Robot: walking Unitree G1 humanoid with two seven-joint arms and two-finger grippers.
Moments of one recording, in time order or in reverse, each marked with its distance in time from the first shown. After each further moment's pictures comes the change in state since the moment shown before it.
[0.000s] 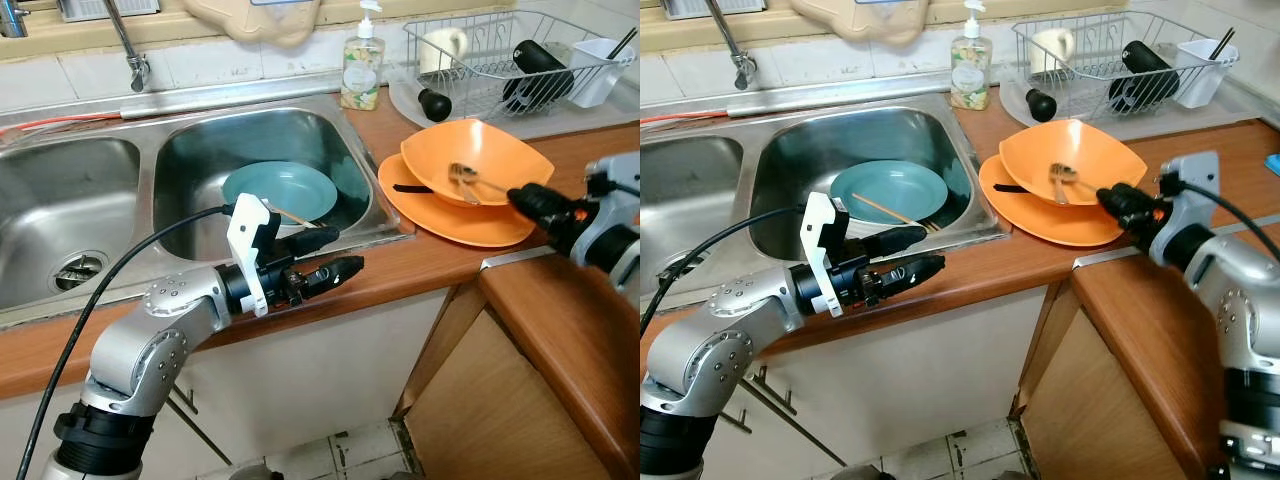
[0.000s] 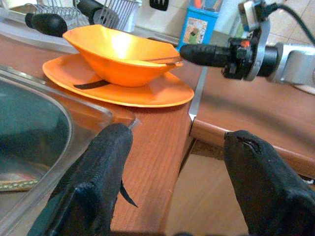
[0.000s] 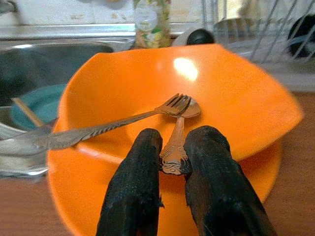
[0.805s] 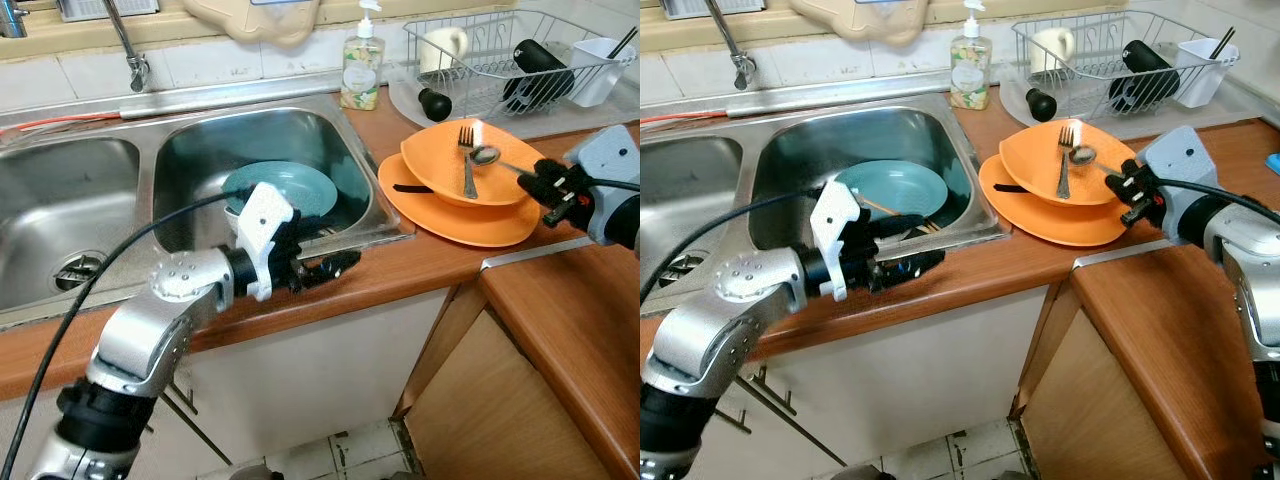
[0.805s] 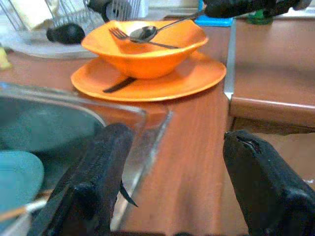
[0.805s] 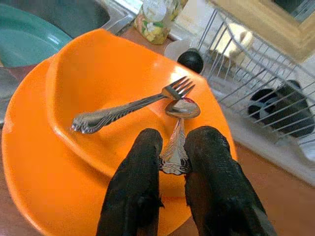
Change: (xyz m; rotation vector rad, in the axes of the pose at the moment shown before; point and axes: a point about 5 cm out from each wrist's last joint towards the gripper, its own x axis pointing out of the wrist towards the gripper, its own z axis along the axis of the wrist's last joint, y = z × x) left arm 0.010 0.009 0.013 0.289 0.103 0.068; right arm -0.003 0.010 0.035 -0.501 0.070 0.007
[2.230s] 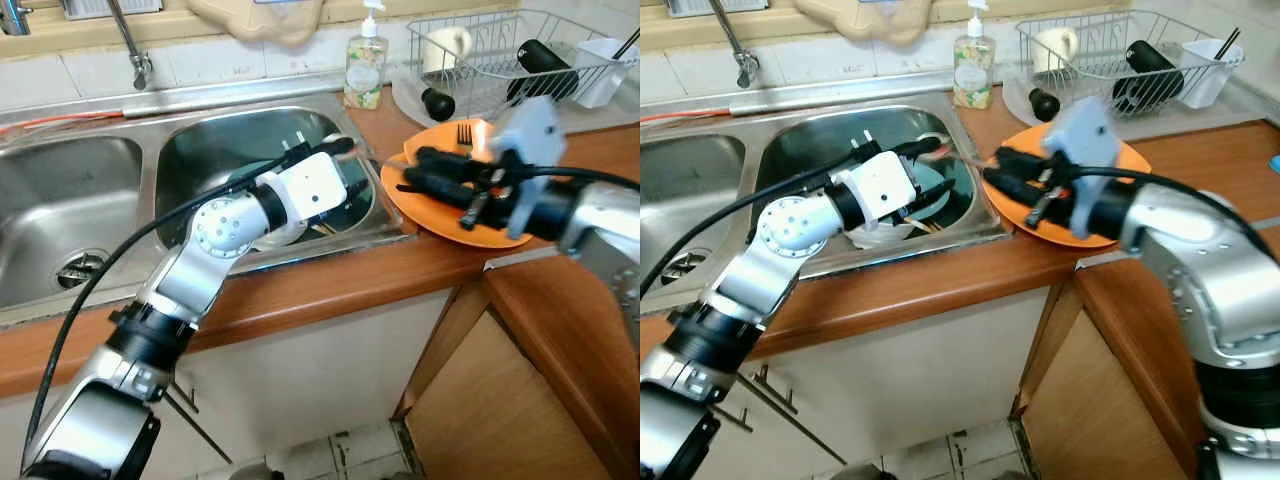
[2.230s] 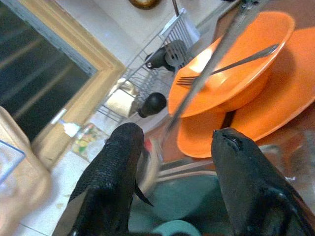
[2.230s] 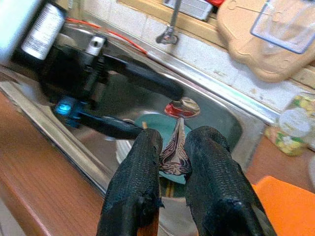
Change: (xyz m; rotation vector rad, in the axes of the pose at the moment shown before) left arm 0.044 0.038 0.034 0.729 -0.081 0.190; right arm 0.007 0.082 0.078 0.123 -0.314 0.464
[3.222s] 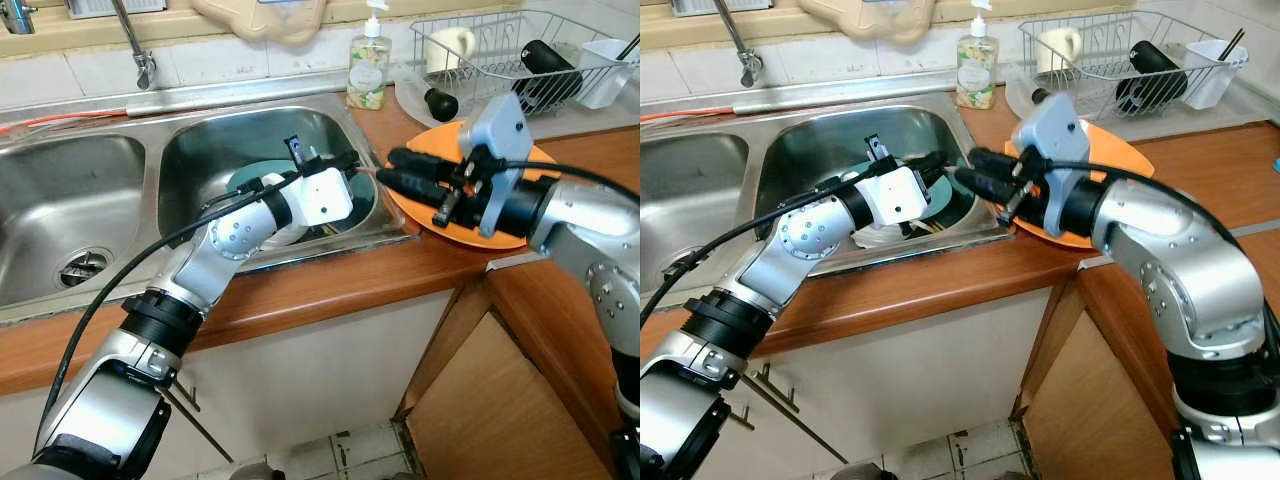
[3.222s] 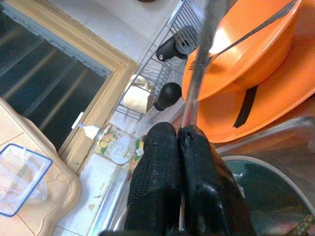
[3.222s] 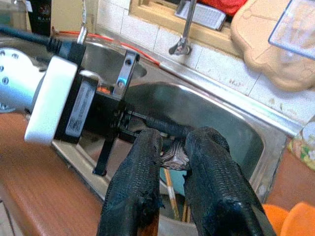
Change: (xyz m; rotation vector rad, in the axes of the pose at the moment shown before) left arm 0.009 -0.006 -0.013 0.136 -0.002 0.023; right arm 0.016 0.007 0.009 0.031 -0.029 0.027
